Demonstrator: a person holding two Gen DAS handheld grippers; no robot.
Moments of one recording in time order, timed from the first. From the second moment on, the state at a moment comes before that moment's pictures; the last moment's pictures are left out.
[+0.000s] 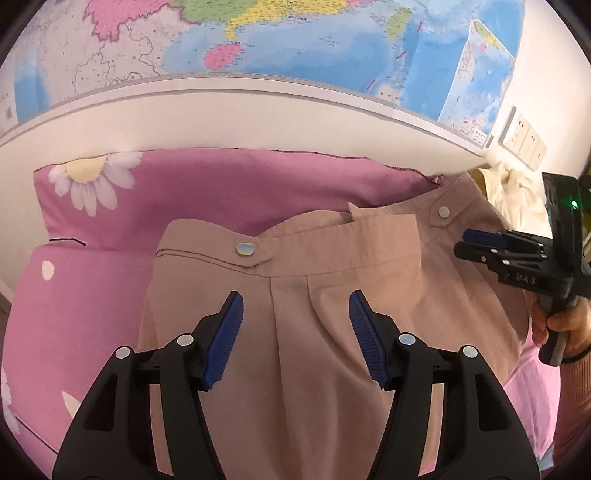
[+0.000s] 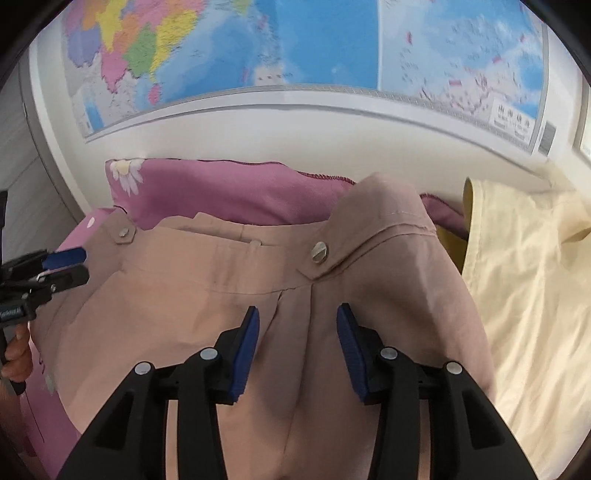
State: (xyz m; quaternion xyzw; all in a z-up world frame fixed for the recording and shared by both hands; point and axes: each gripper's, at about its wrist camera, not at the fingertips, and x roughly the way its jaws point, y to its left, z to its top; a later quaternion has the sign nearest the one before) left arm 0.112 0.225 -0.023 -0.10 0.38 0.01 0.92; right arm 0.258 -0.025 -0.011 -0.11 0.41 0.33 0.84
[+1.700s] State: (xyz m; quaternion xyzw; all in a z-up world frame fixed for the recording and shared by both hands) left arm 0.121 0.236 -0.055 0.00 0.43 0.14 0.89; right arm 0.265 -0.030 -0.027 -0.08 0.42 0.33 0.84
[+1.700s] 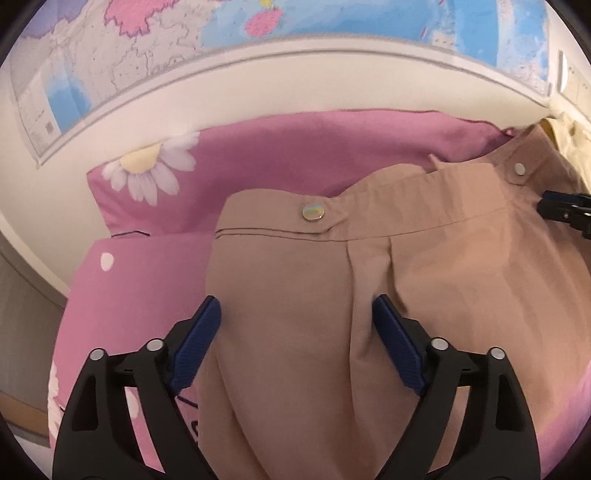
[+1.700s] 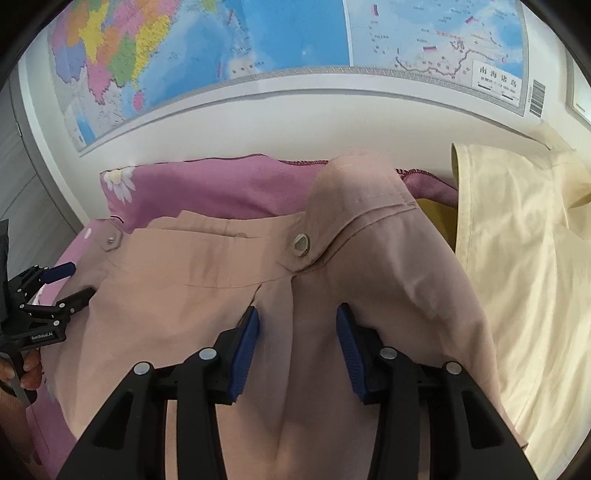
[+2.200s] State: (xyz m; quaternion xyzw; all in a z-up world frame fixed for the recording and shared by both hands) left arm 0.059 0.245 -0.020 -0.05 0.38 0.13 0.91; right arm 0.215 -0.095 0.020 0.03 0.41 0.39 0.83
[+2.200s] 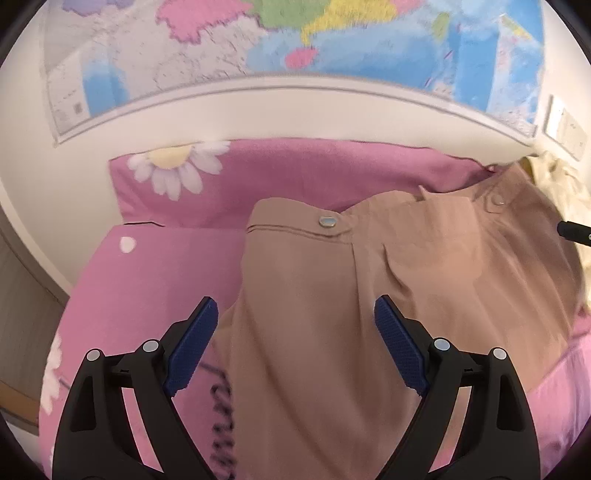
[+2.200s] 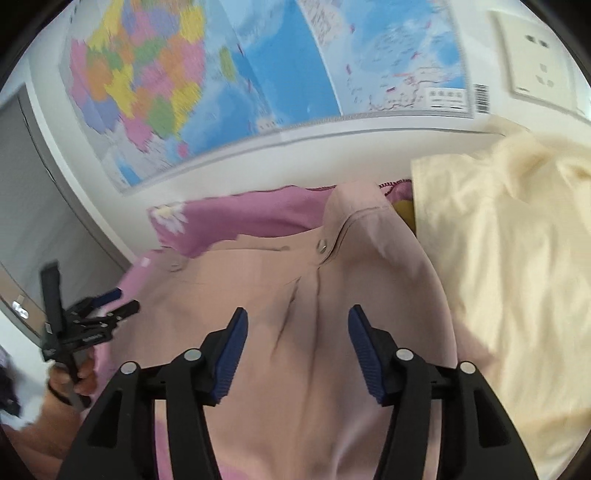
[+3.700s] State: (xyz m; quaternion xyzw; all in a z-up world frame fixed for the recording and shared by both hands) left arm 0.007 0.218 -0.088 -0.33 0.43 -0.07 0.84; right arm 0.182 -0.138 -0.080 0.32 0.48 0.37 0.73
